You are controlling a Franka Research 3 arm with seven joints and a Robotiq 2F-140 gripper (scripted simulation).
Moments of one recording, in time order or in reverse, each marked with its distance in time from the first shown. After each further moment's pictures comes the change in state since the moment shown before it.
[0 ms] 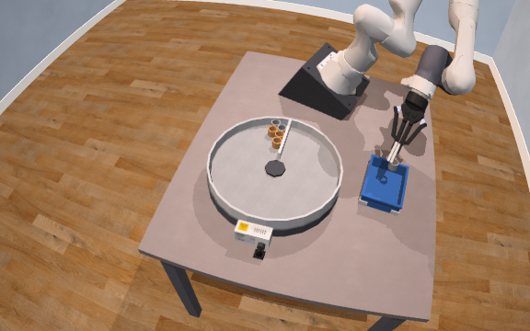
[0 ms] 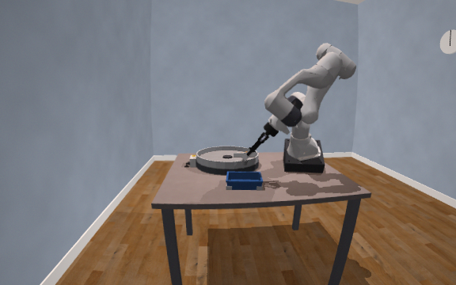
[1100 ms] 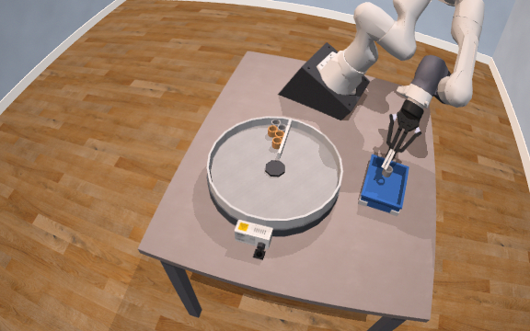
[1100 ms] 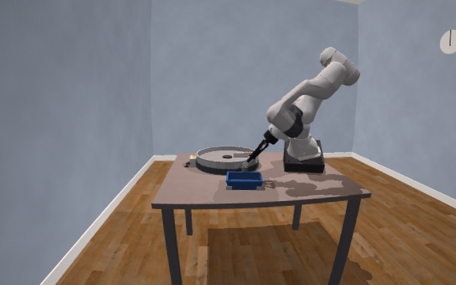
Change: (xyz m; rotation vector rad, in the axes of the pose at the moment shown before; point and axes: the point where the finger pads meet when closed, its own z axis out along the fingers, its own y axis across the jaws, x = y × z) arm 0.025 -0.010 0.030 0.026 -0.008 -0.057
